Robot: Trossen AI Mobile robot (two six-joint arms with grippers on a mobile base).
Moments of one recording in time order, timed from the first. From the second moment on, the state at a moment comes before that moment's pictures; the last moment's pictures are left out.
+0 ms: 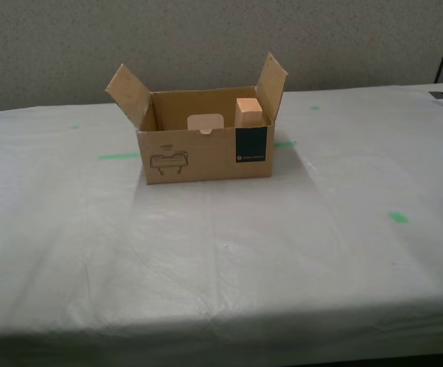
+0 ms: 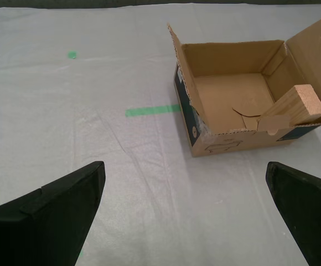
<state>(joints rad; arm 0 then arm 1) 0.47 1.08 1.08 -0.77 -0.16 0.18 -0.39 0.76 0.91 -0.87 -0.13 -0.27</state>
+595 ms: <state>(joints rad) 0.47 1.08 1.08 -0.77 -0.16 0.18 -0.39 0.76 0.91 -0.87 -0.13 -0.27</state>
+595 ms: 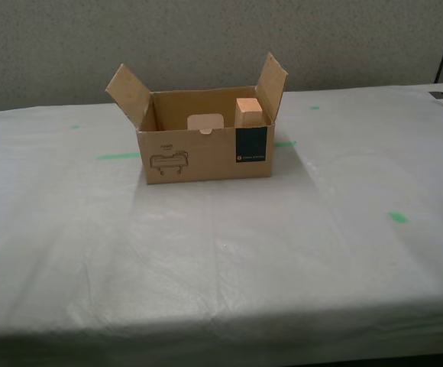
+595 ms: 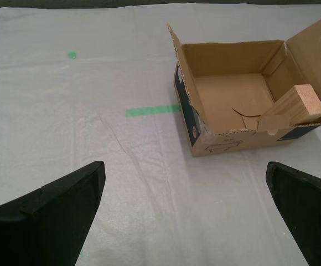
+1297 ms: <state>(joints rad) 0.47 1.08 1.08 -0.77 -0.16 0.18 -0.39 0.76 0.91 -0.87 -0.13 -0.27</state>
